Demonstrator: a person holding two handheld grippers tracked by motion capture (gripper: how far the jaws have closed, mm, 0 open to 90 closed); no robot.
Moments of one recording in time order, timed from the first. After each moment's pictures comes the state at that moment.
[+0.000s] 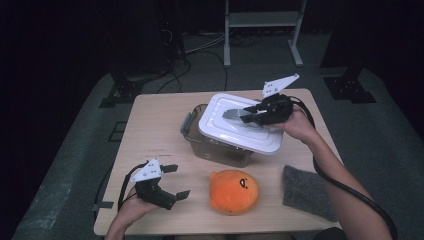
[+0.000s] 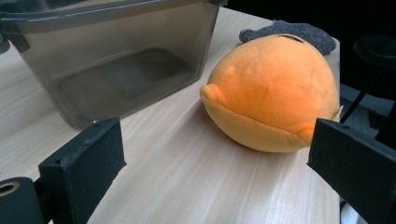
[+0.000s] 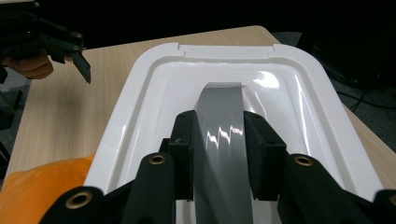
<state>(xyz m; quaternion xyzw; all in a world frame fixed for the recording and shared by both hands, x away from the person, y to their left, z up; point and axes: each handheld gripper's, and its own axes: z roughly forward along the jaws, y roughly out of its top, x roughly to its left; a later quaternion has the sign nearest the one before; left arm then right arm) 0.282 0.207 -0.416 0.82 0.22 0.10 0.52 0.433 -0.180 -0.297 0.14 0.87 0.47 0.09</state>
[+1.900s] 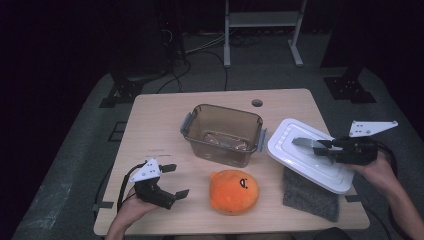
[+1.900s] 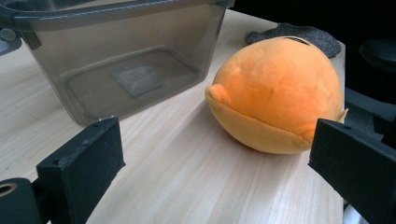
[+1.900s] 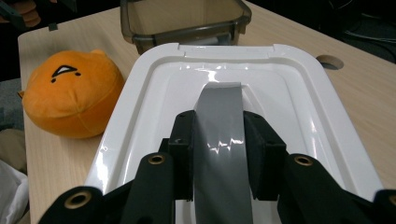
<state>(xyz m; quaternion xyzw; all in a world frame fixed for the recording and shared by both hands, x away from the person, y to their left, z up) 0.281 0.210 -0.416 0.82 0.23 0.10 0.52 0.334 -0.371 -0.360 0.27 0.83 0.48 0.12</state>
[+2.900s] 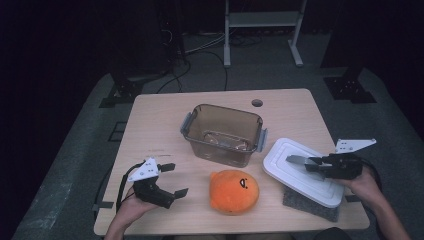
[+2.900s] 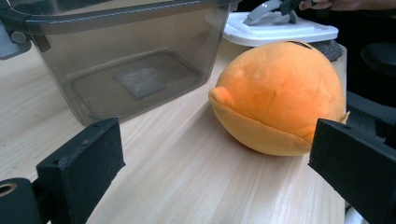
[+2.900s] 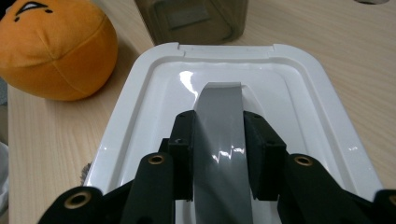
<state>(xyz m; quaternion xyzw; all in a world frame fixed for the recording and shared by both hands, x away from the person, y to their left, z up) 0.282 0.212 -0.415 0.81 0.24 0.10 0.53 0.332 -0.364 -0.429 0.29 0.83 0.46 0.07</state>
